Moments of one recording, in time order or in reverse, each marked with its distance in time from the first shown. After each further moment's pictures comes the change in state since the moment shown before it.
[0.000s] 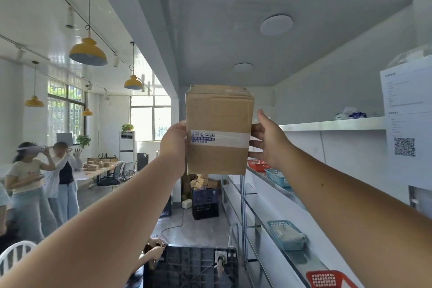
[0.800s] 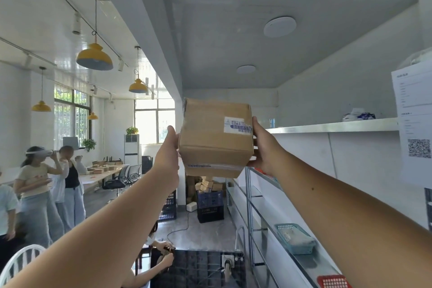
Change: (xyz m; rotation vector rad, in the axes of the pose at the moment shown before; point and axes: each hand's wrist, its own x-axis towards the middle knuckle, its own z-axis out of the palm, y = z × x) left_hand -0.004 0.000 -0.041 0.010 -0.022 -0.086; right_hand 0.002 0.013 0.037 0.026 -0.055 0.038
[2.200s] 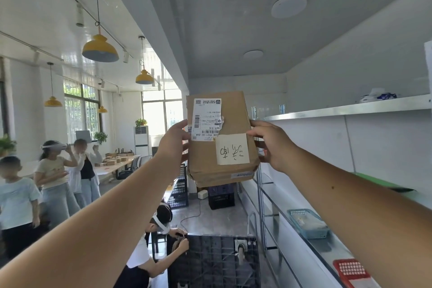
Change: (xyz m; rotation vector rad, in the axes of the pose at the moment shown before) left_hand 0.016 0.002 -0.023 0.127 -0.013 0.040; right_hand -0.001 0.031 0.015 -0.094 0.025 -0.092
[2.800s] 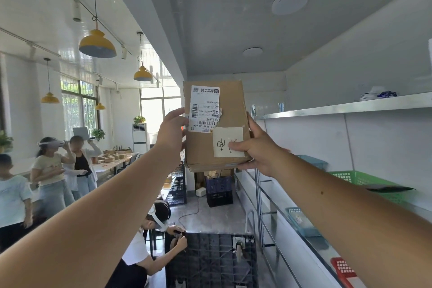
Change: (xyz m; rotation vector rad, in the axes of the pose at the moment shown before) left_hand 0.013 0.005 0.009 -0.026 -0.006 0.100; right_hand 0.002 0.021 0.018 -0.057 -0.150 0.008
